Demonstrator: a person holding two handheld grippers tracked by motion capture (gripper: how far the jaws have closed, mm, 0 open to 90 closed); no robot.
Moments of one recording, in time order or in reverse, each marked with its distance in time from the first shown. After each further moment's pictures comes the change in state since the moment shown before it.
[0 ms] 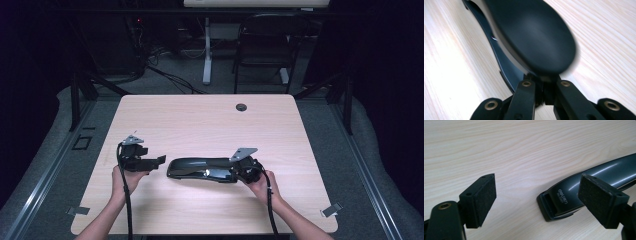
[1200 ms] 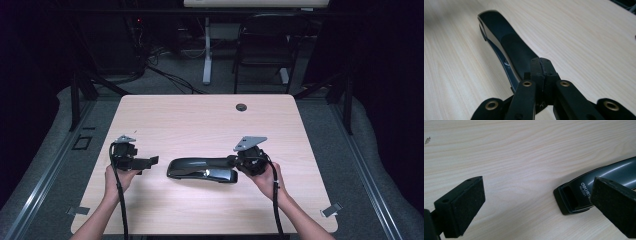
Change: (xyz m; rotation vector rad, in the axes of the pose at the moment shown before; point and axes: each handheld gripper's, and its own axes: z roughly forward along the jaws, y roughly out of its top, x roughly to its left) left arm 0.026 -0.005 0.001 0.036 0.005 -0.041; right arm 0.001 0.036 -0.051 -0.094 0.015 0.018
